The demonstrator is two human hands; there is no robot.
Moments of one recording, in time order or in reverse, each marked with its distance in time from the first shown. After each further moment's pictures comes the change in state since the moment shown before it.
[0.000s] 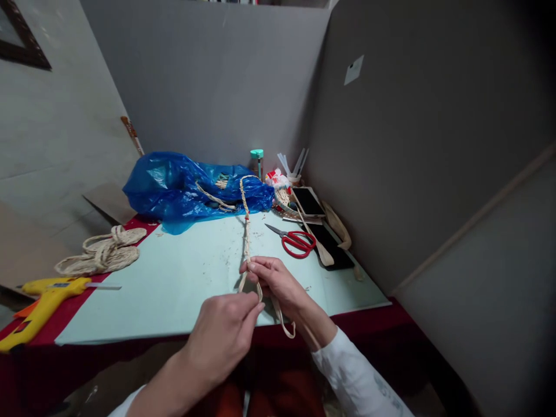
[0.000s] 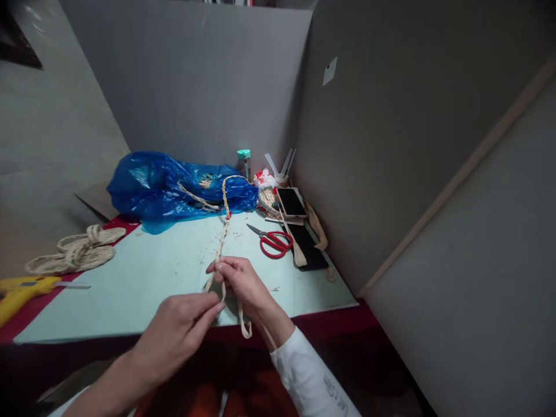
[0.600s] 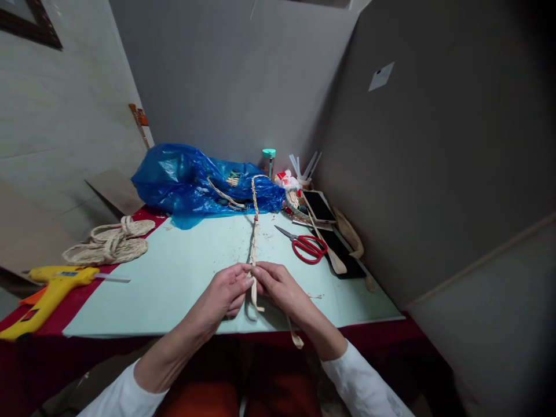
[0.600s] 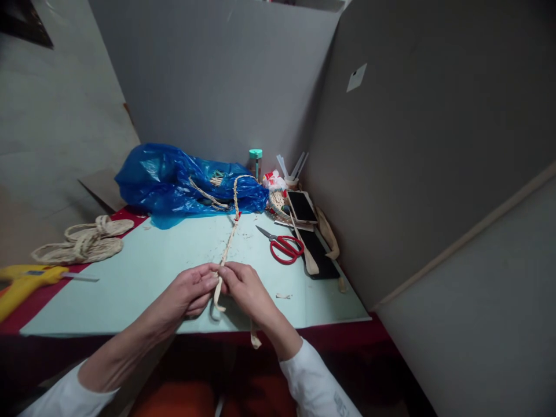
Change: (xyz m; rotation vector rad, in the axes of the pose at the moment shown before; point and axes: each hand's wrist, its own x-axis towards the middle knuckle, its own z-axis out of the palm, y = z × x) left_hand 0.024 -0.055 0.004 -1.281 -0.167 -0.390; right_hand 0.011 0.009 0.005 -0.611 0.041 -0.109
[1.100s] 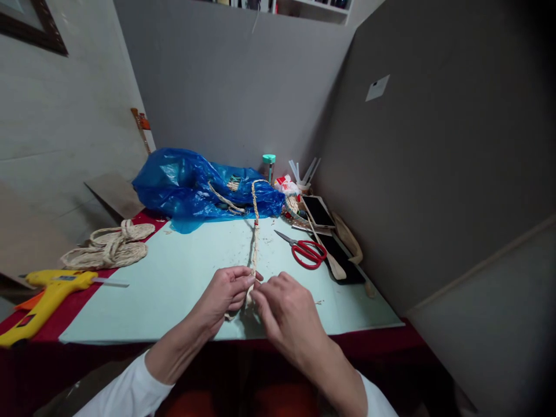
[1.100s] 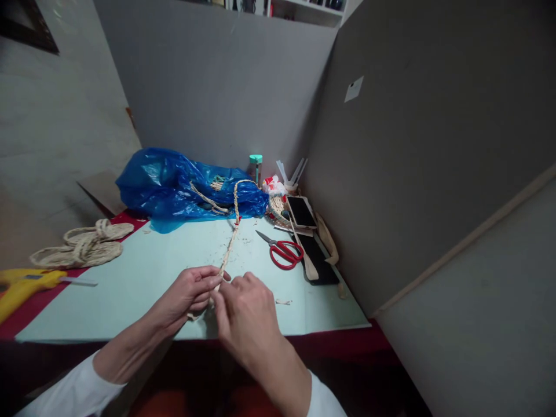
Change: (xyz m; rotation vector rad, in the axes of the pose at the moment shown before) left_hand 0.008 0.006 0.002 -0.091 0.090 -0.064; right_hand -0.039 -0.031 0.013 -0.986 0.201 -0.254
